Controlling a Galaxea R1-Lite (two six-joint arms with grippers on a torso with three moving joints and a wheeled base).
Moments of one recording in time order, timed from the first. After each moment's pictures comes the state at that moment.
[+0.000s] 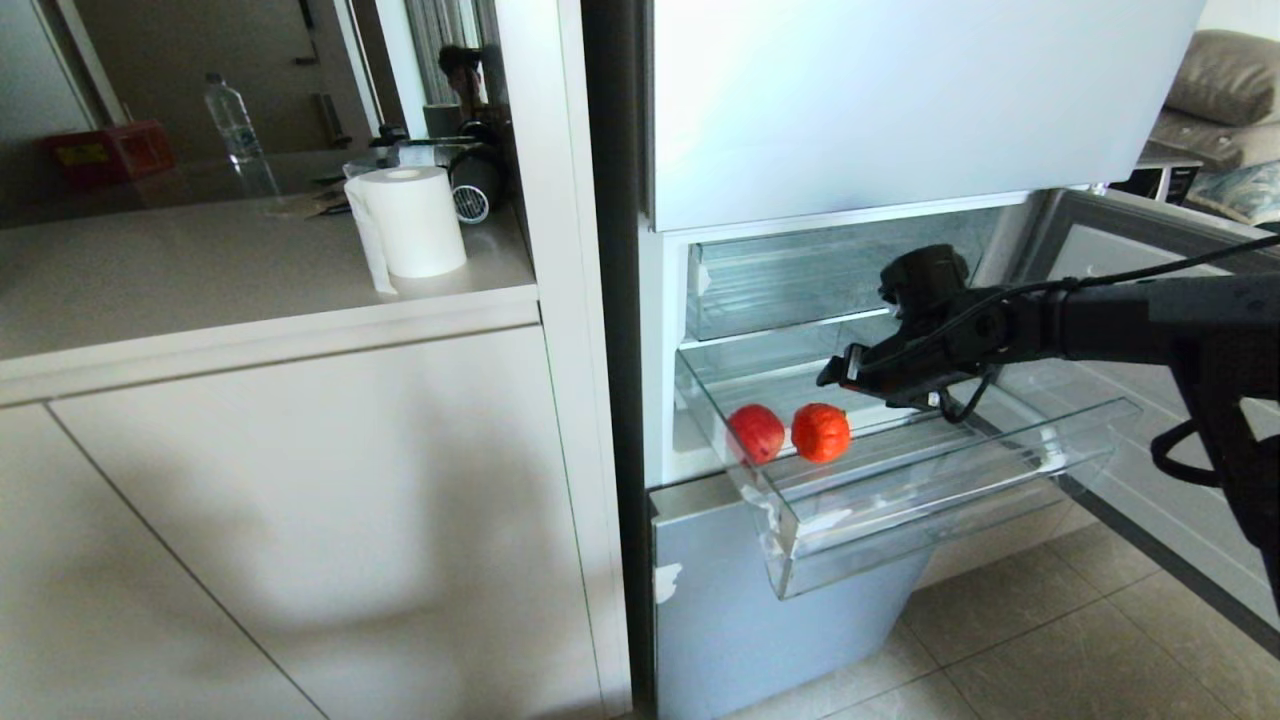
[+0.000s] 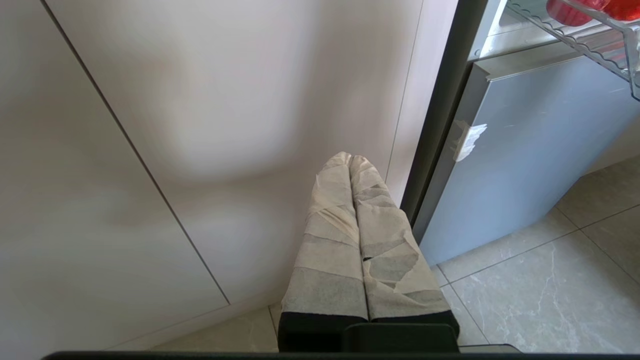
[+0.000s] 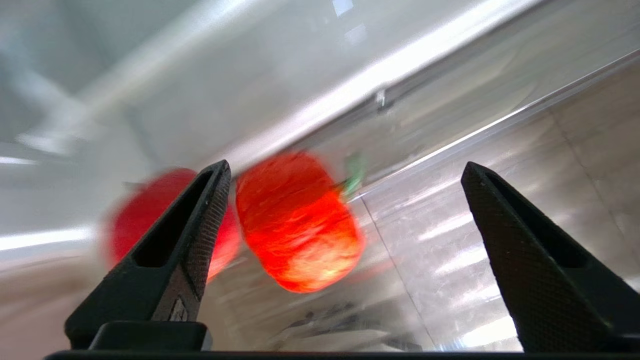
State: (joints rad) left arm 0.00 0.00 -0.06 0.16 0.01 0.01; right arm 0.20 2.29 -1.94 0.34 -0.07 0.44
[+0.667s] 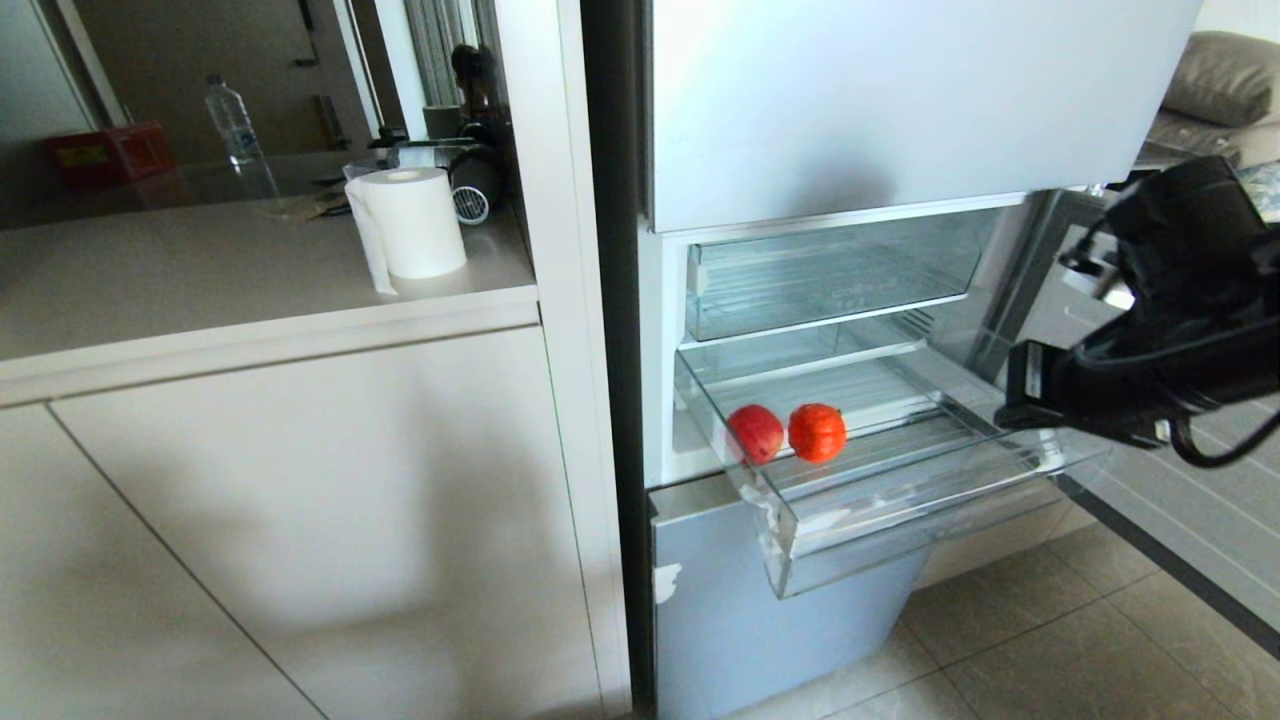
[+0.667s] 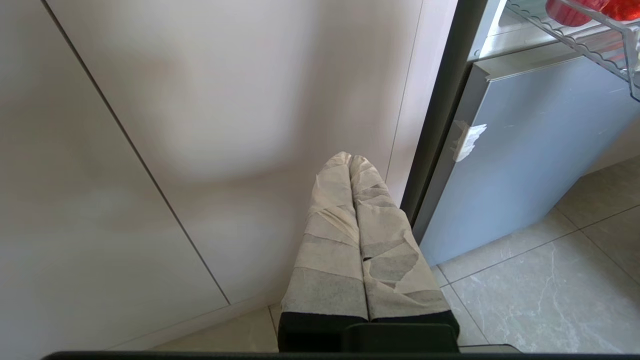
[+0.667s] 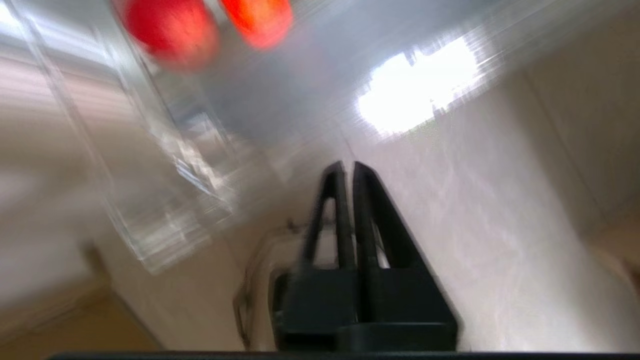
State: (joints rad) left arm 0.00 0.00 -0.06 0.16 0.01 0.01; right arm 0.19 1.63 -1.37 0.54 -0.07 0.45
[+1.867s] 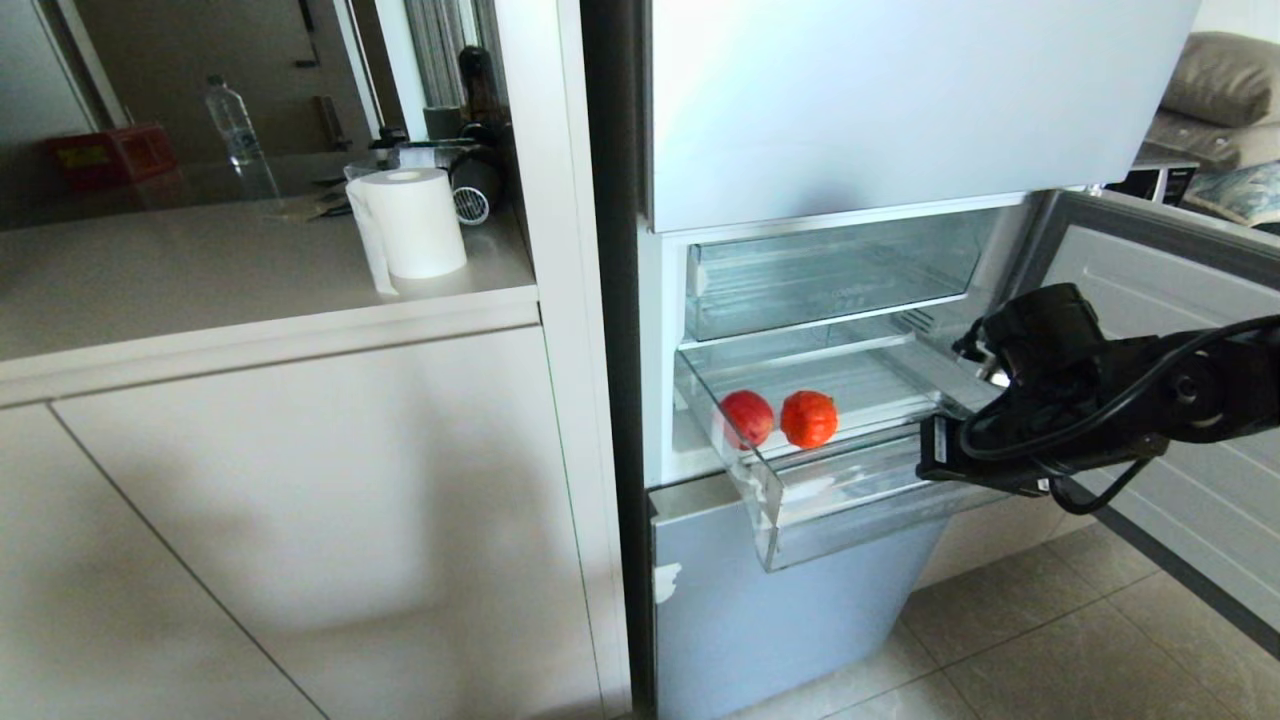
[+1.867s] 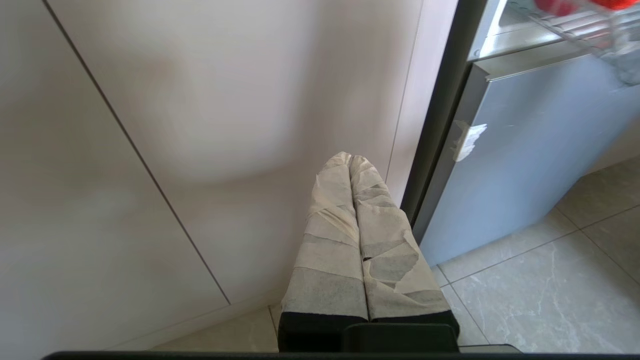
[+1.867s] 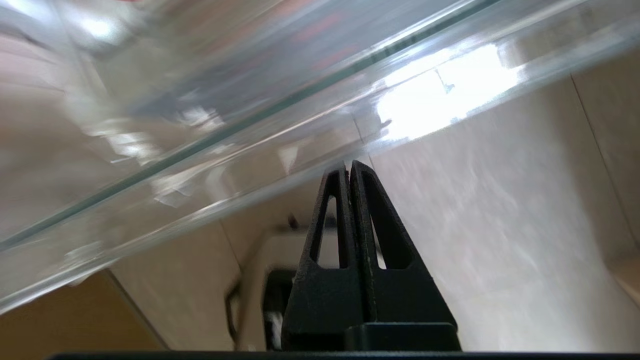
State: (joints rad) left arm 0.00 0.00 -0.06 0.16 0.01 0.01; right arm 0.19 1.86 -1.23 0.20 0.02 0.38
